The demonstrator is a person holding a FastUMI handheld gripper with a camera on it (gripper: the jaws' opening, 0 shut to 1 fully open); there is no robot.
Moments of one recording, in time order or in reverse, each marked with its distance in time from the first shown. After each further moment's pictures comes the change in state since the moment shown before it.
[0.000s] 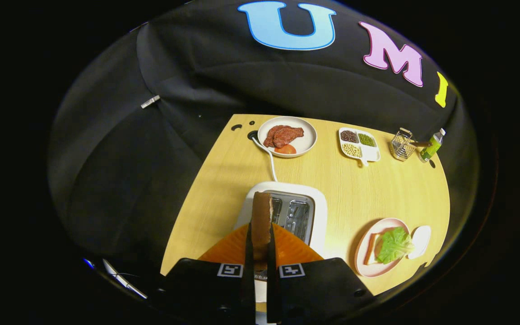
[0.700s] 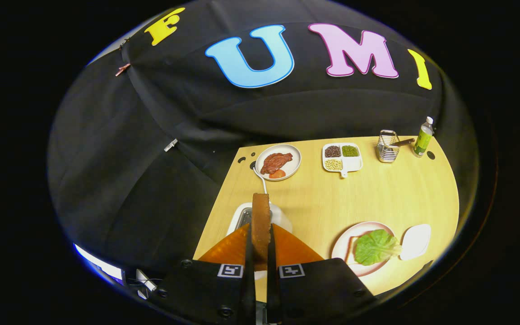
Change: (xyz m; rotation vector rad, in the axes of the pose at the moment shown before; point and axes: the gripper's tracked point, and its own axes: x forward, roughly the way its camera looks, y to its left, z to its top) arm -0.125 -0.108 0.041 0.162 -0.123 0.178
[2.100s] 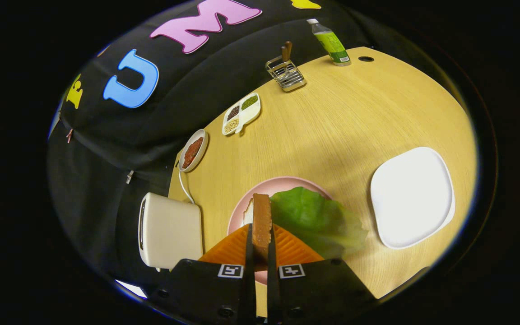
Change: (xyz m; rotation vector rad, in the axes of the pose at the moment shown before) arm 0.065 -0.278 -0.145 0.437 0.071 -0.040
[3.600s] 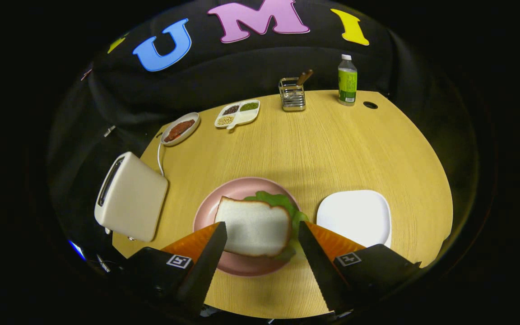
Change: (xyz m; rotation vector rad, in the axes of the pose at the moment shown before) arm -0.065 -0.017 0.021 -0.384 -0.091 -0.181
